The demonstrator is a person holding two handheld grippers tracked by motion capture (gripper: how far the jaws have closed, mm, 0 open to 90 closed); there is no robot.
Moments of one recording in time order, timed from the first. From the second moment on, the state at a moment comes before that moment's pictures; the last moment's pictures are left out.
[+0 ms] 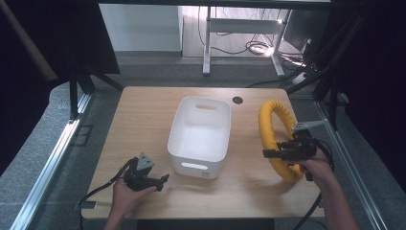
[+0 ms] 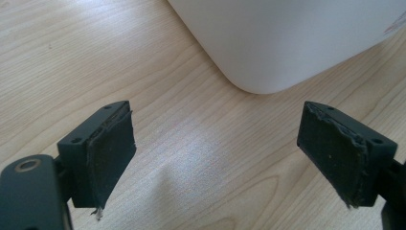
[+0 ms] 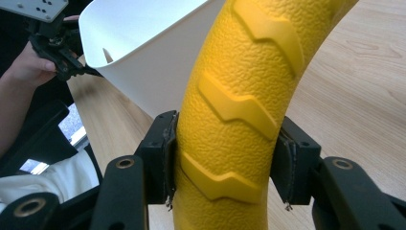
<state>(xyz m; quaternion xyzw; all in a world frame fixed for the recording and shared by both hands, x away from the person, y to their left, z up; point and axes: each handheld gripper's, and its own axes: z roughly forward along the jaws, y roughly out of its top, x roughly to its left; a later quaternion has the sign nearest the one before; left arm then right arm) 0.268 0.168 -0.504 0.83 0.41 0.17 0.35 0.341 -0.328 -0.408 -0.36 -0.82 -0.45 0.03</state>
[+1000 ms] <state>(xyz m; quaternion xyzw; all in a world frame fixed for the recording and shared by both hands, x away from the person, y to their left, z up) 0.269 0.166 -0.506 0.83 0.41 0.17 0.34 0.338 -0.349 -0.389 -0.38 -0.78 -0.50 -0.01</state>
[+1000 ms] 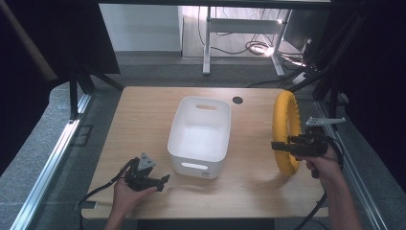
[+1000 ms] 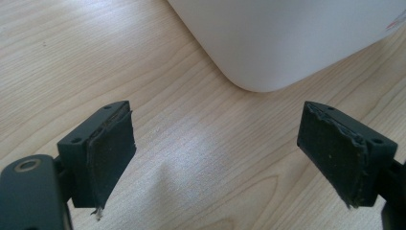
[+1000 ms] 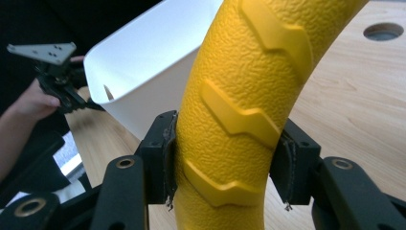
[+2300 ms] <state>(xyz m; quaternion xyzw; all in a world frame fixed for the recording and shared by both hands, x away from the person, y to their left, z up) 0.269 0.167 -0.506 0.83 0.41 0.17 0.34 0.347 -0.323 -0.375 -0.36 -0.71 -0.61 -0.03</state>
